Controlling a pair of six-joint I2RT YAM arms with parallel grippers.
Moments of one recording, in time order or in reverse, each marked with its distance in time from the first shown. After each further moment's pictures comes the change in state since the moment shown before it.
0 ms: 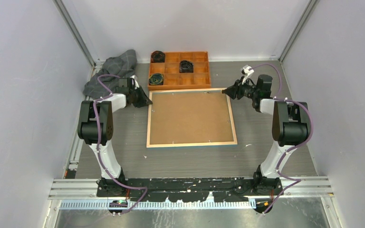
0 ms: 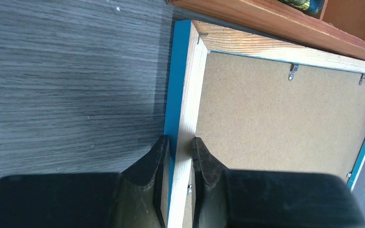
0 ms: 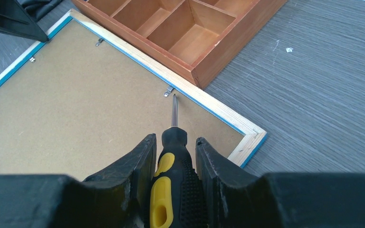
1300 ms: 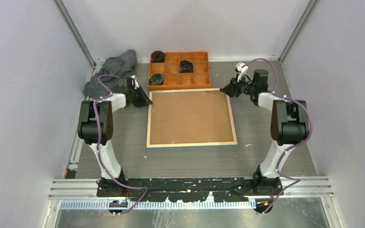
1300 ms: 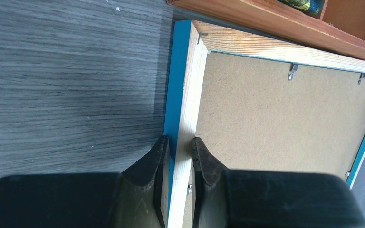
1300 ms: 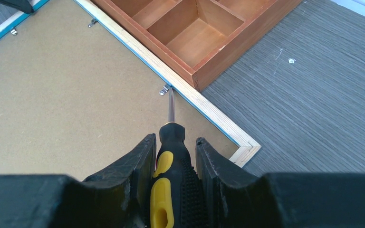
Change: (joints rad) left arm 0.002 0.003 0.005 -0.005 0.007 0.000; right arm 0.049 0.018 0.128 -0.236 0.026 -0.199
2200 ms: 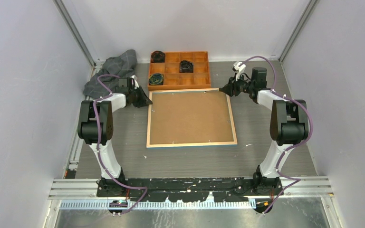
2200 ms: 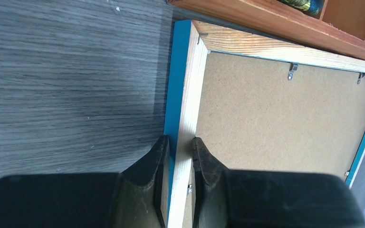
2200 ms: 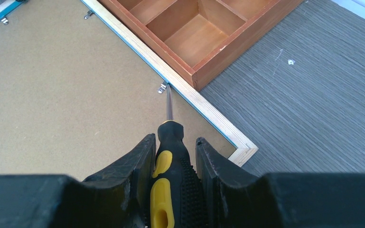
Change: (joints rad) left arm 0.002 0.001 0.001 0.000 0.004 0.000; right arm 0.020 0.002 0.058 -0.119 0.029 -0.079
